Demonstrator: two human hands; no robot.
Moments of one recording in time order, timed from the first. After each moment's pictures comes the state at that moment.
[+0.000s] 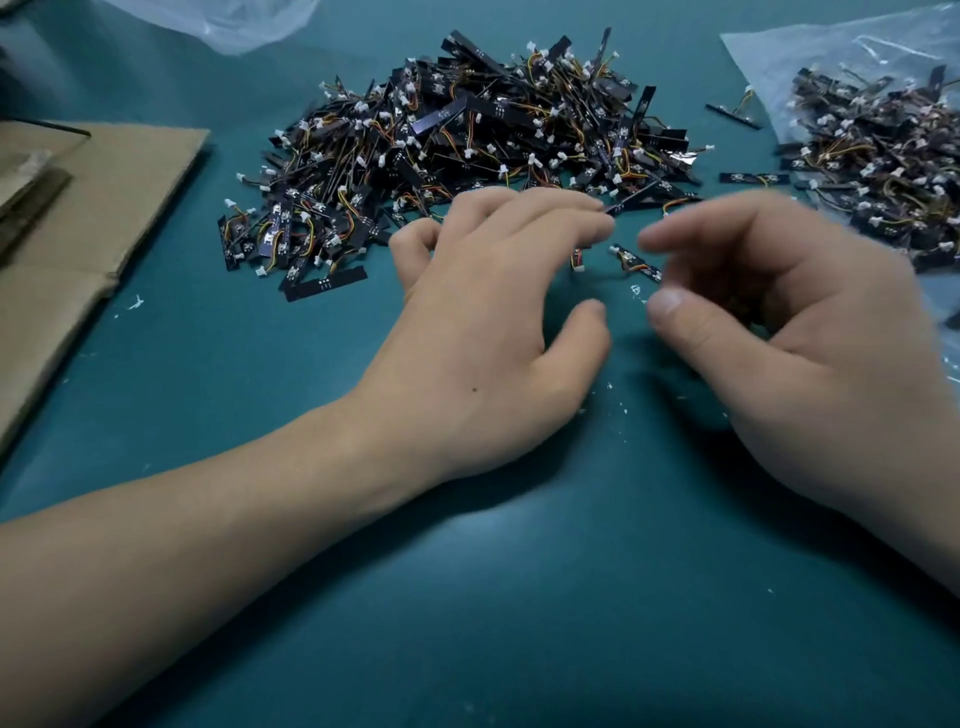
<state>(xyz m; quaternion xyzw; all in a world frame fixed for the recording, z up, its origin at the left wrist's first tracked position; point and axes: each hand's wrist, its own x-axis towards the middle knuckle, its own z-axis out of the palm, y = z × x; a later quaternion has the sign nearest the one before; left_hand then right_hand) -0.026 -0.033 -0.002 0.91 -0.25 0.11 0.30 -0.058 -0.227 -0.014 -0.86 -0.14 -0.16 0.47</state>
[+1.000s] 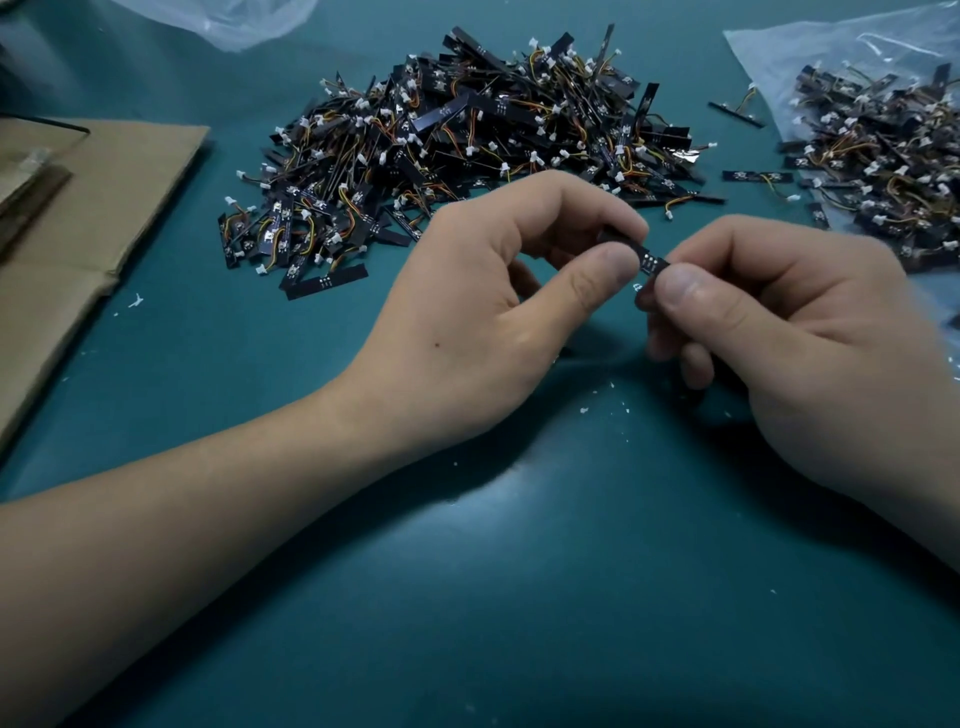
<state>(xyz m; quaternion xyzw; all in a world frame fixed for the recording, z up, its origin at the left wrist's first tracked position) -0.014 -0.029 -0.006 0.78 -0.29 0.05 0.56 -0.056 -0.227 -0.008 -0.83 -0.11 -0.09 0.54</state>
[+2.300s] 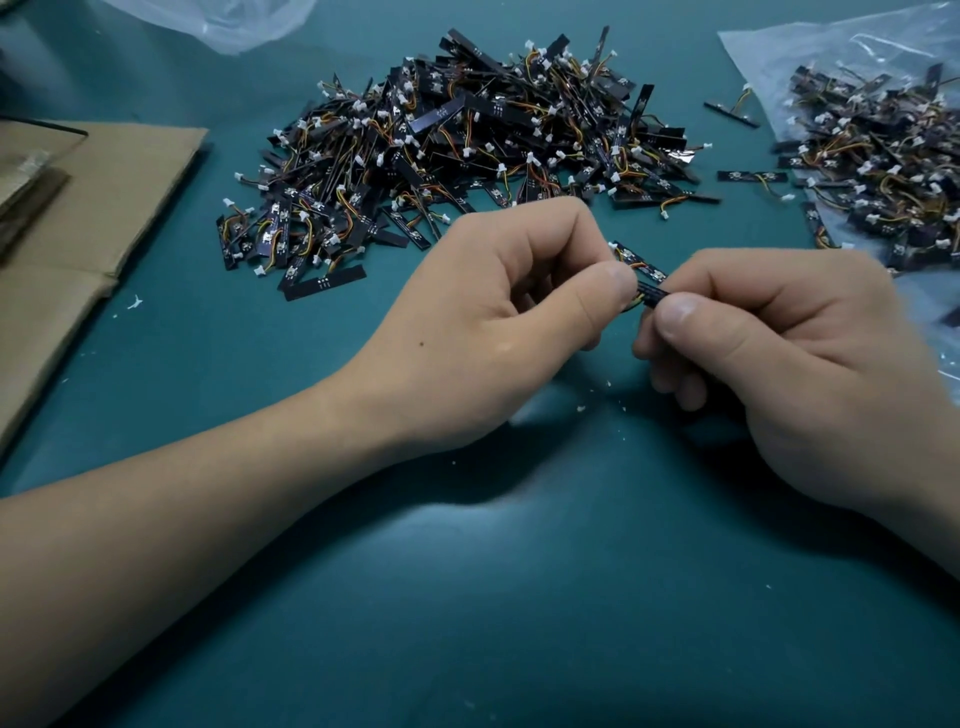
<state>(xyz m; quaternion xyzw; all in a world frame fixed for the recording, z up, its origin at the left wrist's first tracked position) -0.020 -0.029 0.003 0.77 -0.29 -0.04 0.57 -0.063 -0.223 -0.003 -0.84 -0.14 -0.06 0.53</state>
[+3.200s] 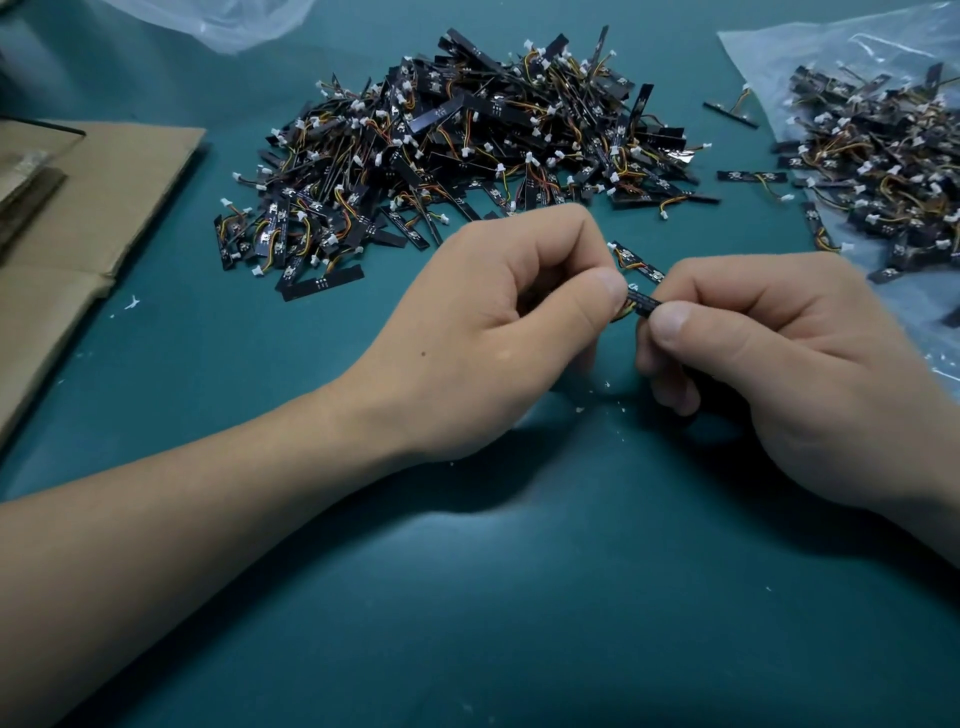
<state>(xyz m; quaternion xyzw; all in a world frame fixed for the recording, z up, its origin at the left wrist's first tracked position) -0.020 -0.029 0.003 0.78 -0.29 -0.06 0.55 -0.058 -0.227 -0.001 -0.83 -0.17 0.00 0.54</state>
